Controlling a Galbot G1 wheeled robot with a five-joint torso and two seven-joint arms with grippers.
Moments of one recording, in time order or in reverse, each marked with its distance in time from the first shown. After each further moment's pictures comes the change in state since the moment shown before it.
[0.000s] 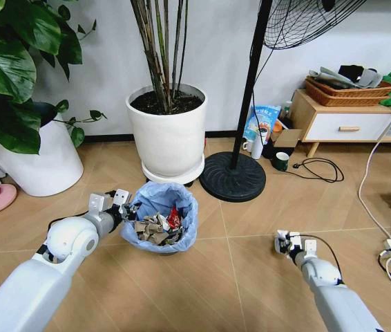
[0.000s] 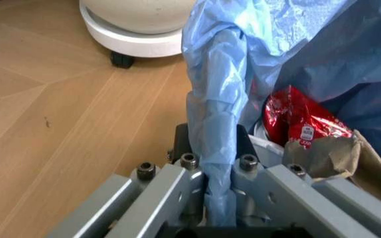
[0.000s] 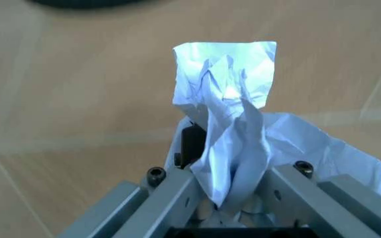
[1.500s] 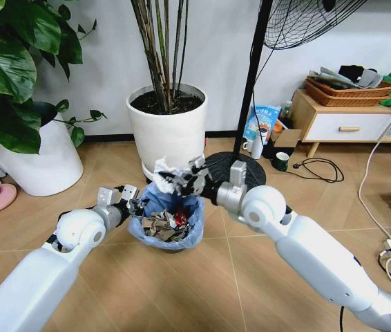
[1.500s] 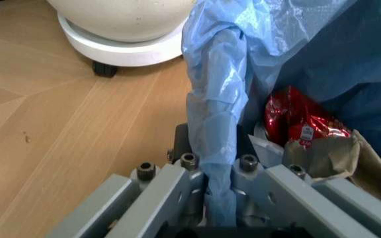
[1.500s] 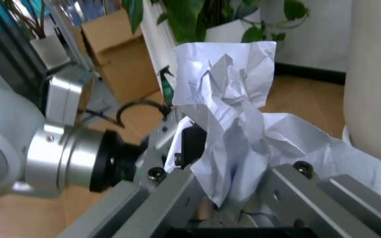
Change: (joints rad) left arm -0.102 0.009 0.091 0.048 -0.042 0.000 0.004; right arm 0.434 -0.121 -0.700 0.697 0.532 -0.154 -0.046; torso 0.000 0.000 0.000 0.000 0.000
